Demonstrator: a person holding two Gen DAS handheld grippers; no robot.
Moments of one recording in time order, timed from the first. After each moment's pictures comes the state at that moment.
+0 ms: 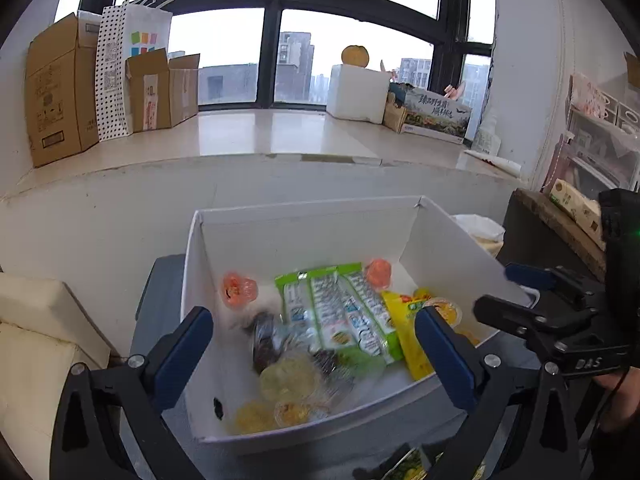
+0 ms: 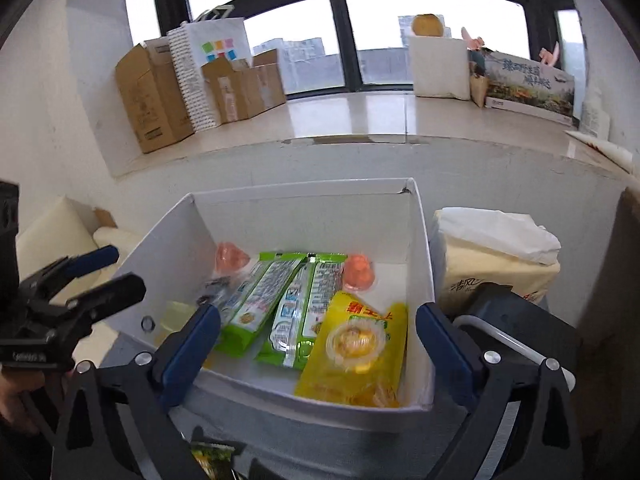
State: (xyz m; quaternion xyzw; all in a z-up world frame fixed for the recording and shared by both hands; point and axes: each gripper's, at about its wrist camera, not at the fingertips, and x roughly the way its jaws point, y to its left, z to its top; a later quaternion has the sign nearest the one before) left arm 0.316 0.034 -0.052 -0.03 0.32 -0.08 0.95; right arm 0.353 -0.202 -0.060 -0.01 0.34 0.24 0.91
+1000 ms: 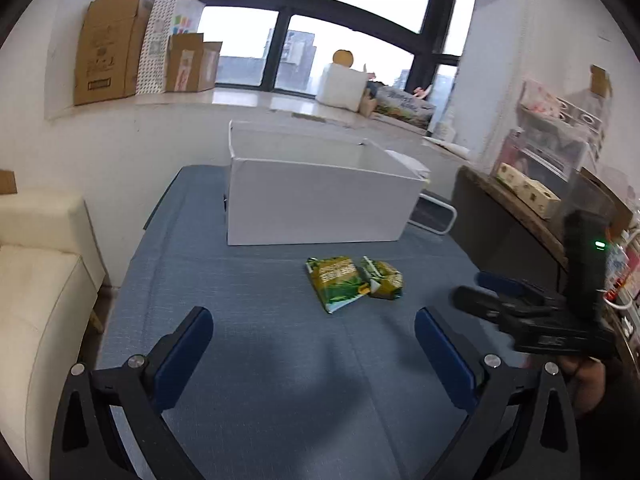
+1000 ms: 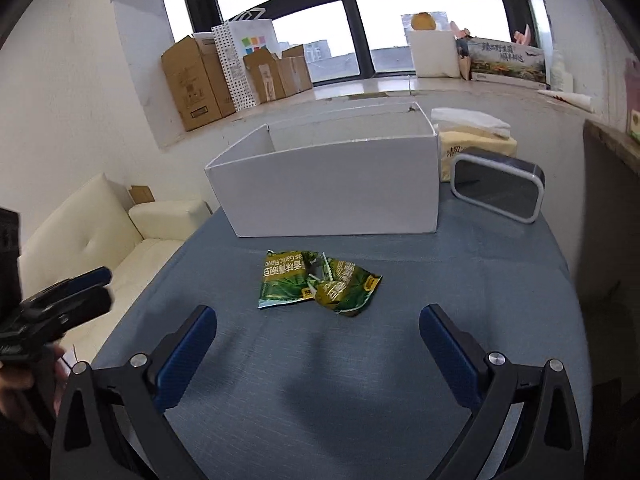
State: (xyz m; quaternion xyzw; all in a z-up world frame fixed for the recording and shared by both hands) left arm 0.063 0.039 -0.077 -0.09 0.31 -0.11 0.94; right arm 0.150 -0.230 -0.097 0.02 0.35 0.25 0.90
